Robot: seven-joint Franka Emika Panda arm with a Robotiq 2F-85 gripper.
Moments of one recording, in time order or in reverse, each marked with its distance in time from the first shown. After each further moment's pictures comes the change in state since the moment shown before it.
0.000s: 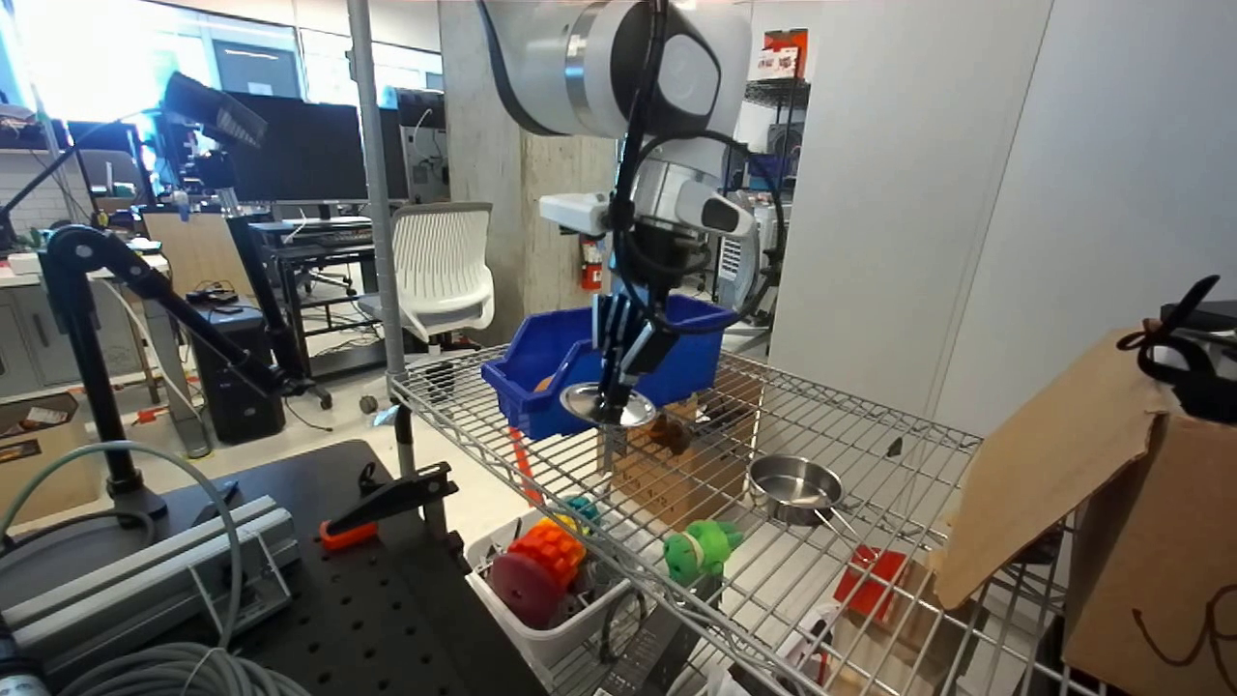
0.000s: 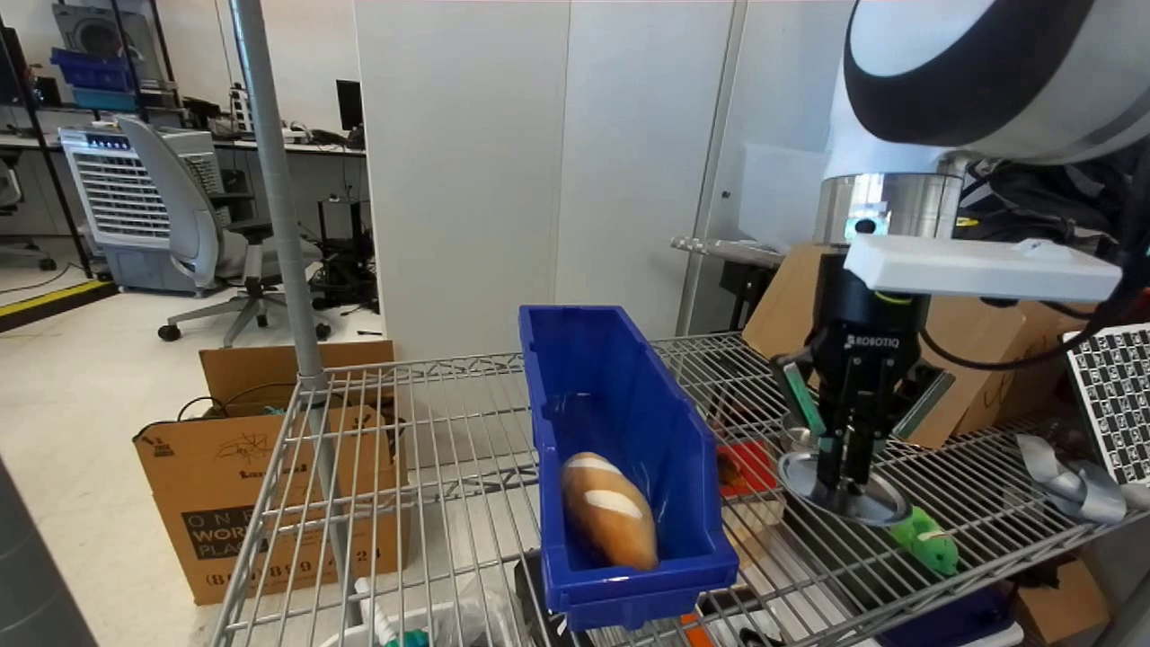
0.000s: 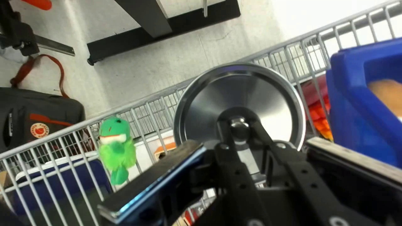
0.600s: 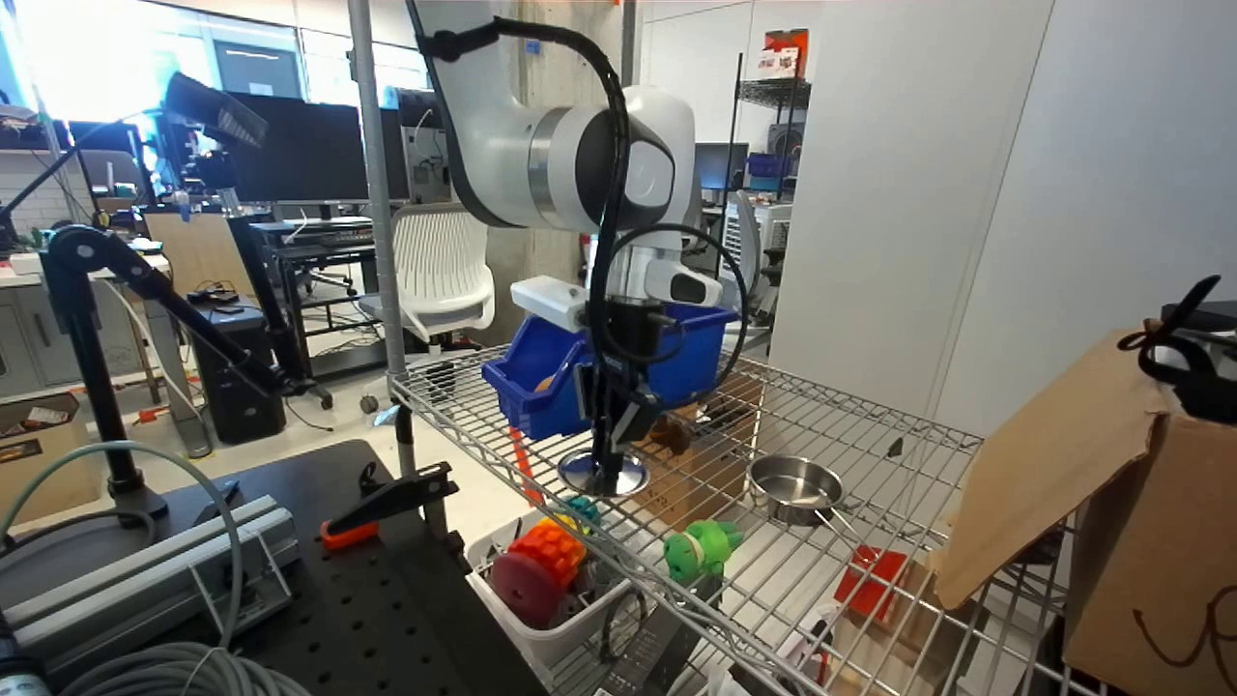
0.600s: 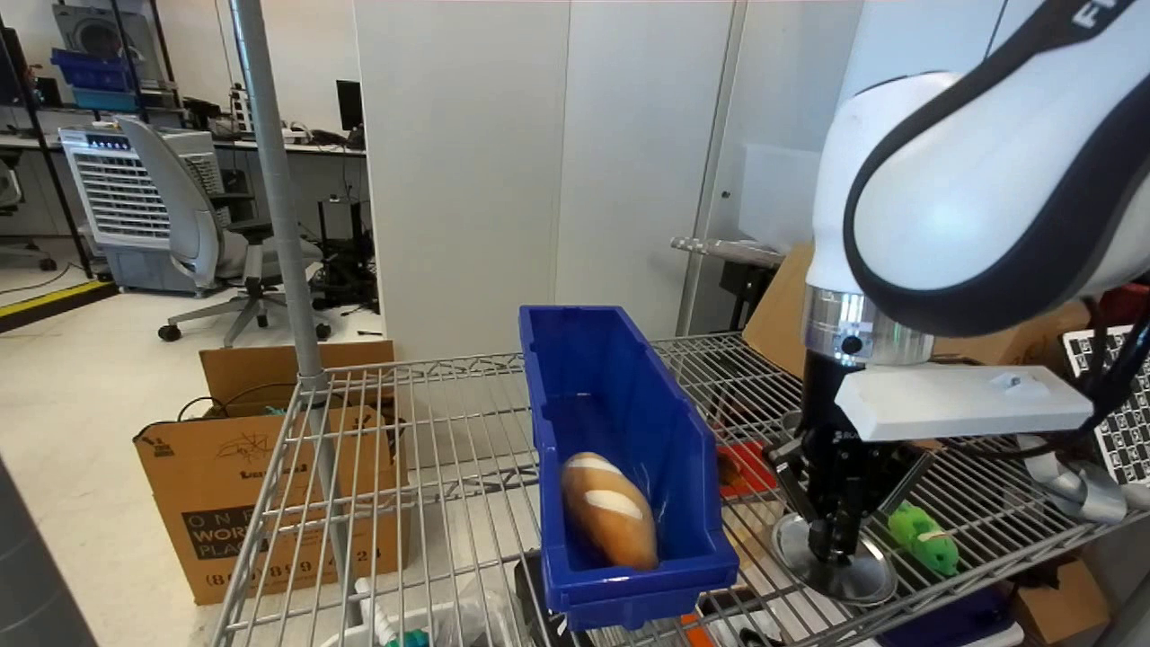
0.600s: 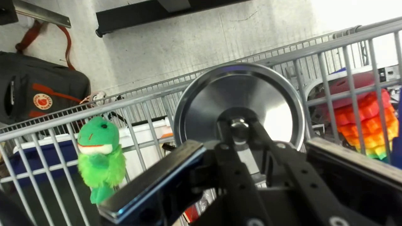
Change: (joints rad) arm 0.049 0.111 -0.028 -0.069 -0.128 0.242 0.039
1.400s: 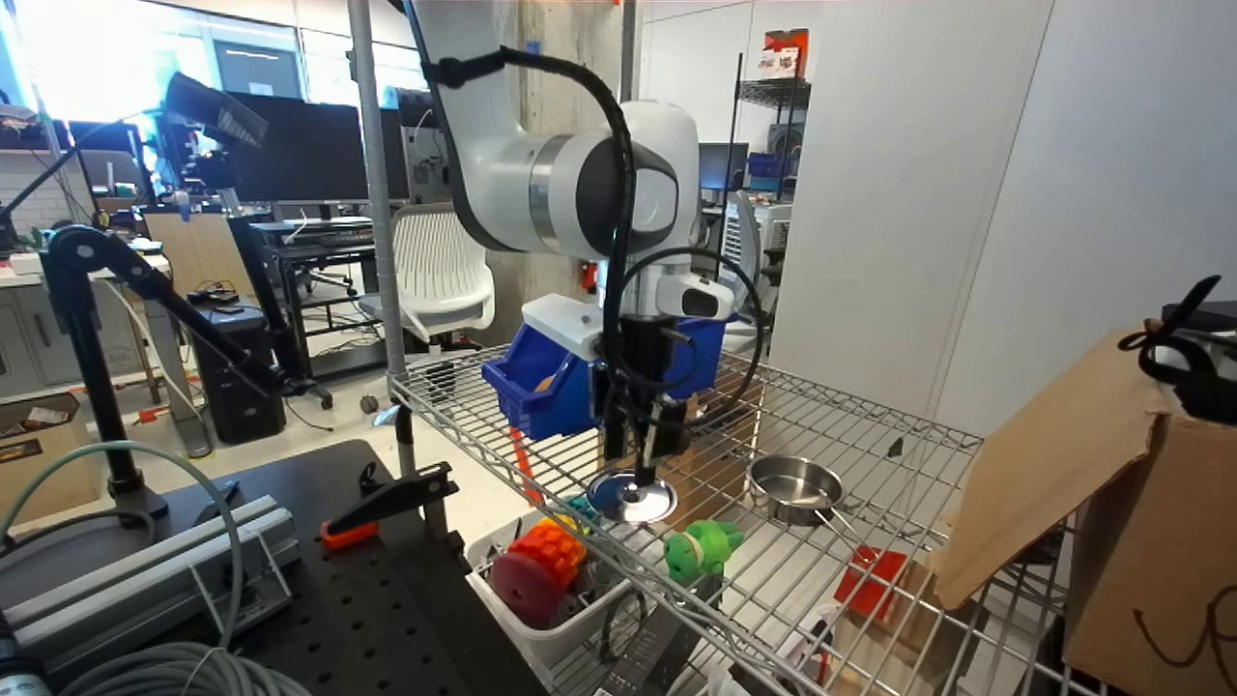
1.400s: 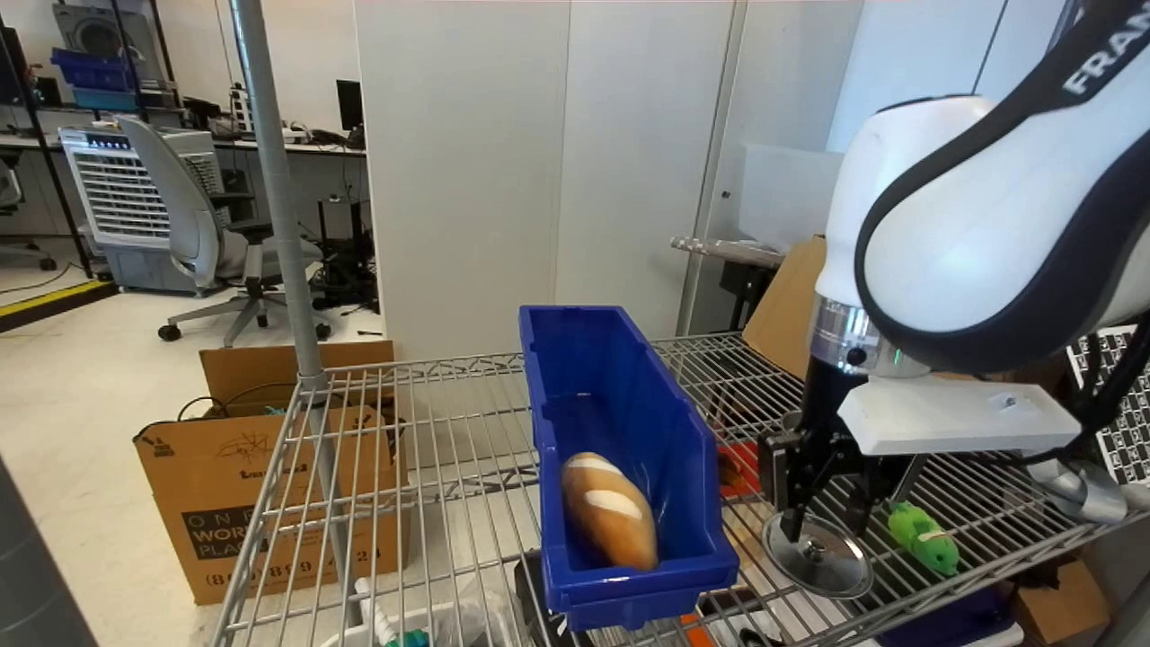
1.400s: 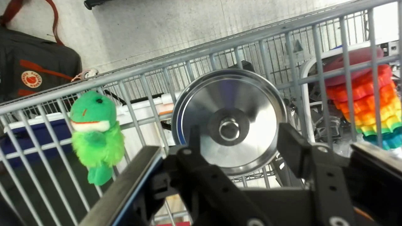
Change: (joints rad) arm 0.011 0.016 -0.032 -0.020 0.006 0.128 -0.027
